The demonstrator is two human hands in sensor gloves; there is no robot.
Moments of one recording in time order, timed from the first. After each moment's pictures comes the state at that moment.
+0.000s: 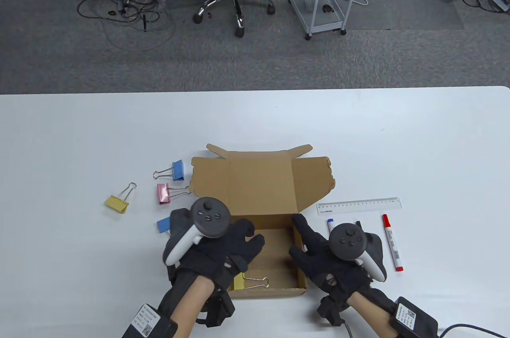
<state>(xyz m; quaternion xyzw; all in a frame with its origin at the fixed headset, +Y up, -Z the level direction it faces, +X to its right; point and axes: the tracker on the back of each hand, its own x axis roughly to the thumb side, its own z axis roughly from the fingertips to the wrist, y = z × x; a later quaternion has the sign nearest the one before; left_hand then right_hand) -0.097 -0.654 -0.190 -0.35 -0.06 0.25 0.90 0.164 -0.753 -0.188 0.07 0.21 0.91 0.35</state>
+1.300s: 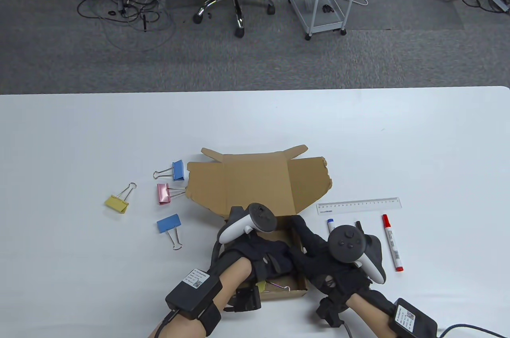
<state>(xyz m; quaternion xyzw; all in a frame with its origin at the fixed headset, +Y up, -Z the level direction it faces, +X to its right) -0.043 -0.746 -0.218 -0.51 -0.11 0.23 0.82 0.162 -0.753 -0.185 0.07 0.20 0.91 0.35</state>
